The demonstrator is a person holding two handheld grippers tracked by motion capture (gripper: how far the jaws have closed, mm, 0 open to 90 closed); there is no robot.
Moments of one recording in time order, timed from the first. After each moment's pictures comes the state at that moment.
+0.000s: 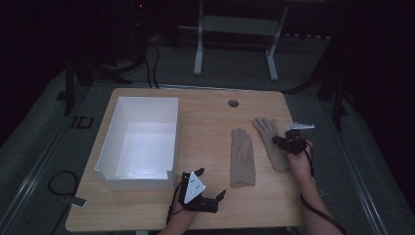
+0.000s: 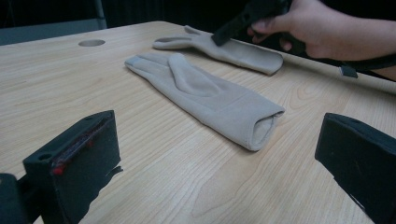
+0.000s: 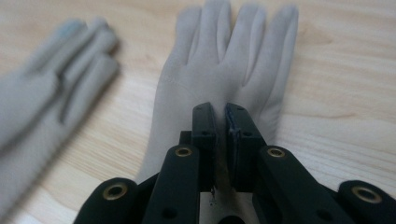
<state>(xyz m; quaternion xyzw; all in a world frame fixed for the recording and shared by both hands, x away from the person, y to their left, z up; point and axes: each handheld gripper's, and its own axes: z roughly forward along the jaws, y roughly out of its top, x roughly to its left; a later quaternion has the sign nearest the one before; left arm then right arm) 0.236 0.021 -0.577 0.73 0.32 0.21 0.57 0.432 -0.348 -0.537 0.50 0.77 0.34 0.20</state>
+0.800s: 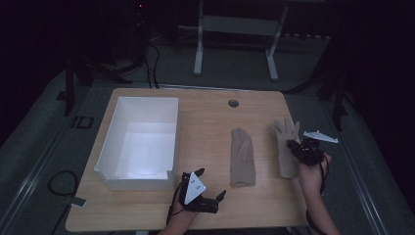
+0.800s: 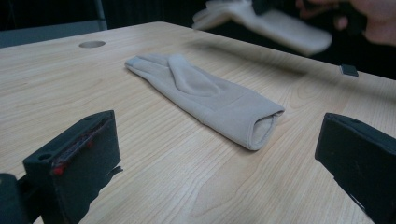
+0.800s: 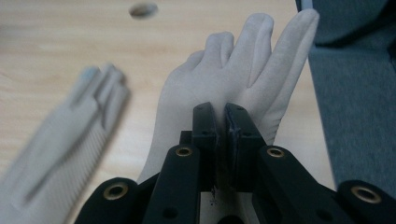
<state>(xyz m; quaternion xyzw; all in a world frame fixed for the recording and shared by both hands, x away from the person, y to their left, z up) 0.235 0.021 -0.577 0.73 0.31 0.21 0.57 0.358 -0.355 -0.498 0.57 0.69 0.35 0.26</state>
